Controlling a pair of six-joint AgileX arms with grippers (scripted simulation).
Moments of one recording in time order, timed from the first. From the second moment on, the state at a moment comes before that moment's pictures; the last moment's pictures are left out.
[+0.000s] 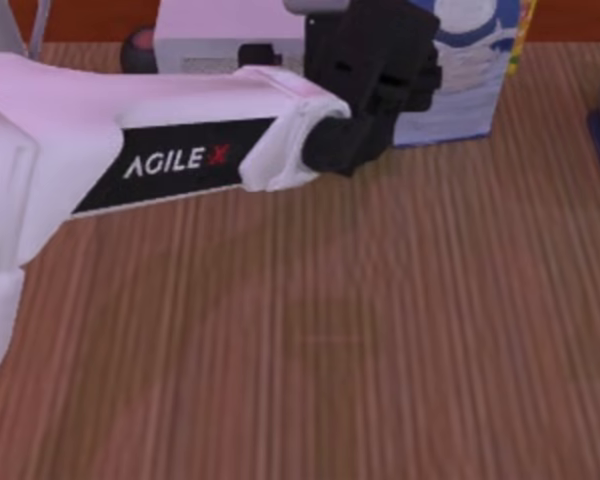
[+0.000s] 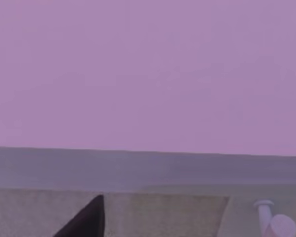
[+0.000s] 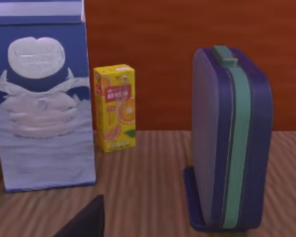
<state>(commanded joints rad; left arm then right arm) -0.75 2.10 1.54 -0.01 -0.67 -0.37 0.00 0.00 0.00 0.00 0.00 0.00</state>
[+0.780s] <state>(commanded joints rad) -0.70 2.19 1.62 0.02 -0.63 -0.34 0.00 0.00 0.00 0.00 0.00 0.00</state>
